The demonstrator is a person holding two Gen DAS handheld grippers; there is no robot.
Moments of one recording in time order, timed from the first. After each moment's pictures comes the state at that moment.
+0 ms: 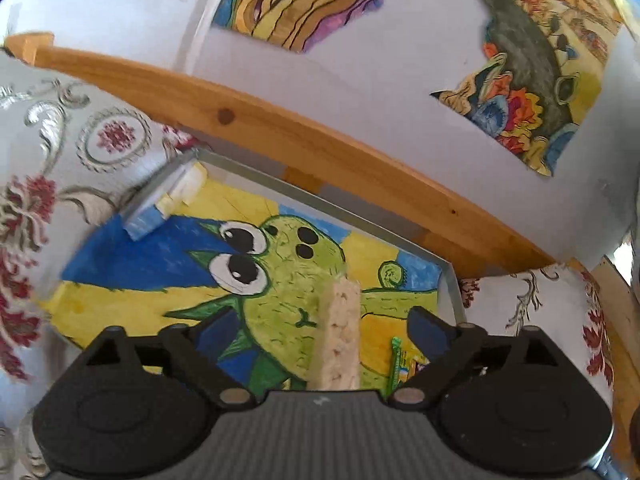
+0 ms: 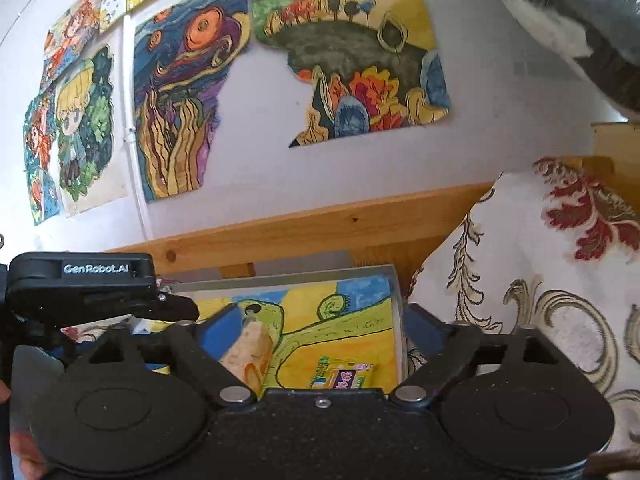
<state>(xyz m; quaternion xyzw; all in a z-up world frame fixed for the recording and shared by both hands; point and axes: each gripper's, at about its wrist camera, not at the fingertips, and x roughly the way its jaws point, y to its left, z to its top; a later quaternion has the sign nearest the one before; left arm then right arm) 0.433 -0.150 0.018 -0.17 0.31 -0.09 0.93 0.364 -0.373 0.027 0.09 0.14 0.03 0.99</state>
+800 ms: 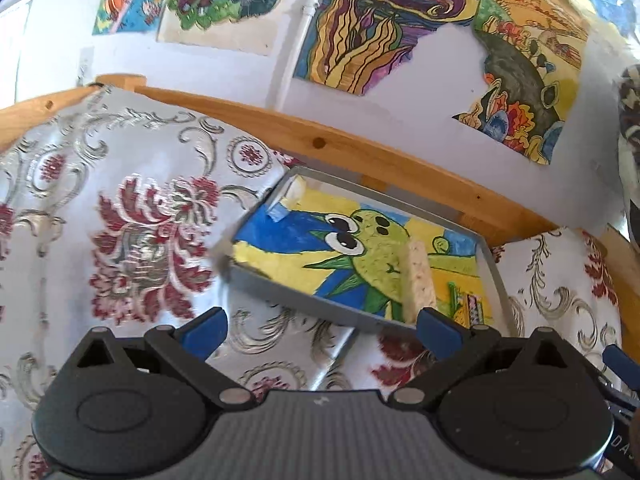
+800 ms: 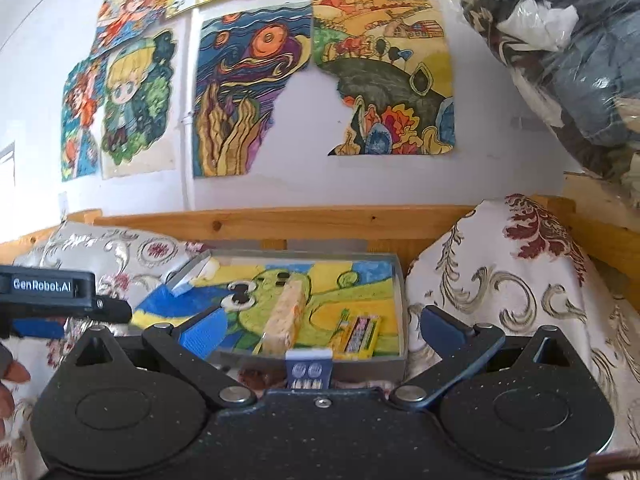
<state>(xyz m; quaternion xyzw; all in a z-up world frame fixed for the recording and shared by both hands) 0.286 -0.078 0.027 -0.12 0.27 -0.03 0.95 0.235 -0.318 0.044 0.01 0.14 0.02 0.99</state>
